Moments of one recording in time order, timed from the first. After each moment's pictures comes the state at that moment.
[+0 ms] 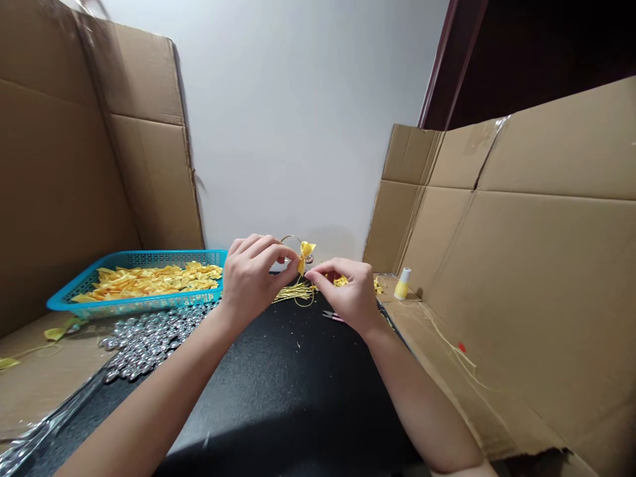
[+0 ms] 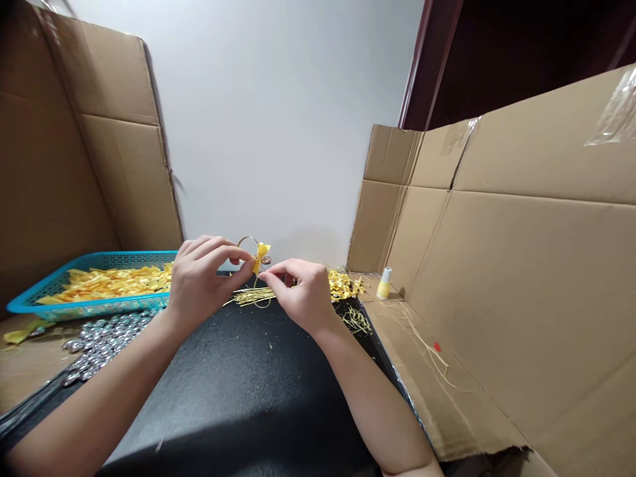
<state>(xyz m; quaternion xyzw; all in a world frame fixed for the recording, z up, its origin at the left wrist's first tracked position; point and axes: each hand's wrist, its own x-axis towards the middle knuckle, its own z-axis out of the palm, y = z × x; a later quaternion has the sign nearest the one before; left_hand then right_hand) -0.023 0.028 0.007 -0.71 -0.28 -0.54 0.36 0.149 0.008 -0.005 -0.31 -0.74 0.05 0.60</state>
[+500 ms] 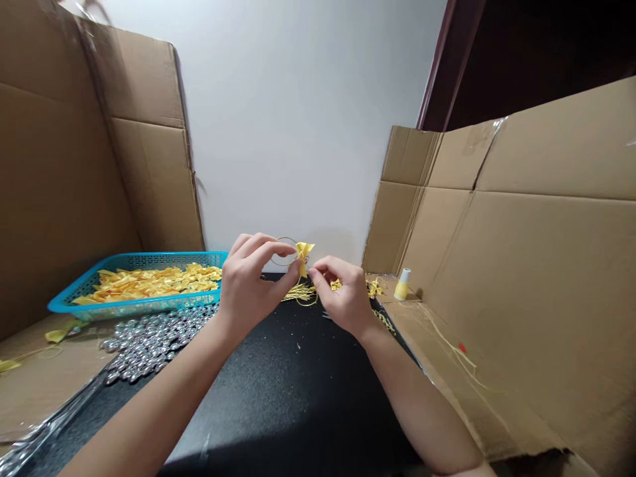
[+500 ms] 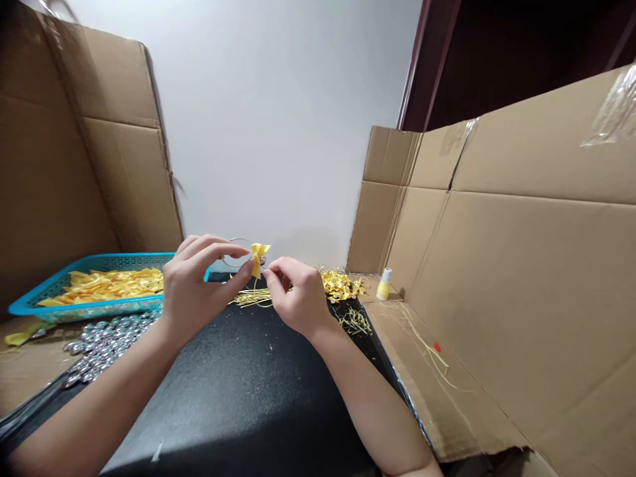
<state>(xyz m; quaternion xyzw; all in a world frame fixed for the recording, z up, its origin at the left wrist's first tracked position) -0.016 0.013 0.011 -0.69 -0.29 -0.60 0.28 0.145 0.008 -0.006 -0.32 -0.76 0.04 0.56</state>
